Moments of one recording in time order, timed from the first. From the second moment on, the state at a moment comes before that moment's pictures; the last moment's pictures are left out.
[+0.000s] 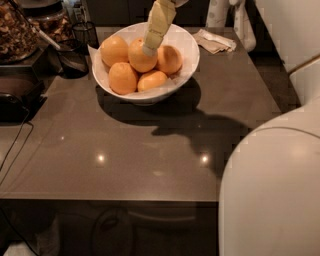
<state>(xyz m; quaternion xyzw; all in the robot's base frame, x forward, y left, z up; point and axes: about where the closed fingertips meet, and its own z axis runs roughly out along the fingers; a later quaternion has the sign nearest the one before) 0.654 -0.008 1.026 -0.62 0.74 0.04 0.24</state>
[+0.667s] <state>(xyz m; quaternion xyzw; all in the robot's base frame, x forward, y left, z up) 0.675 0.012 1.013 -0.63 0.74 0.04 0.23</state>
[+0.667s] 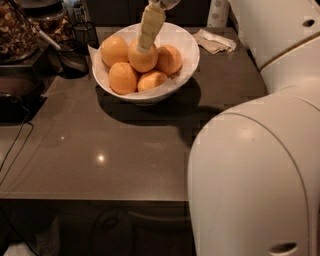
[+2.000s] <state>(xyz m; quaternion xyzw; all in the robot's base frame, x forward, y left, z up) 0.701 0.034 0.966 -0.63 0.75 0.07 0.19</state>
